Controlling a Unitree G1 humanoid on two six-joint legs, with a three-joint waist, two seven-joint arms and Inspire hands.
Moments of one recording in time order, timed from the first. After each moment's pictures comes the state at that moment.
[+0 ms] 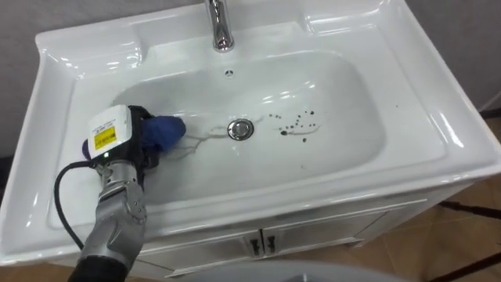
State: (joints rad) left arm 0.11 0.28 -0.13 0.38 0.89 0.21 0.36; right arm 0.10 -0.29 0.14 1.28 -0.23 0.20 0.20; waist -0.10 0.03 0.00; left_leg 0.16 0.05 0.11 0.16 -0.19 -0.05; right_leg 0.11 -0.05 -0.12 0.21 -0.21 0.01
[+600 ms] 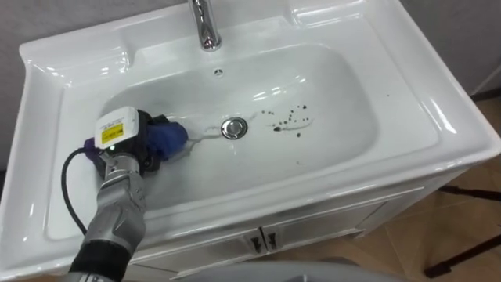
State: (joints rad) left arm 0.01 0.27 -0.16 0.45 0.93 0.26 0.16; right arm 0.10 -0.30 0.13 1.24 -0.24 0.21 0.15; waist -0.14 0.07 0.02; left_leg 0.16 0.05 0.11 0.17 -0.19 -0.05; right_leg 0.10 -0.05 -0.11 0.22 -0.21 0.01
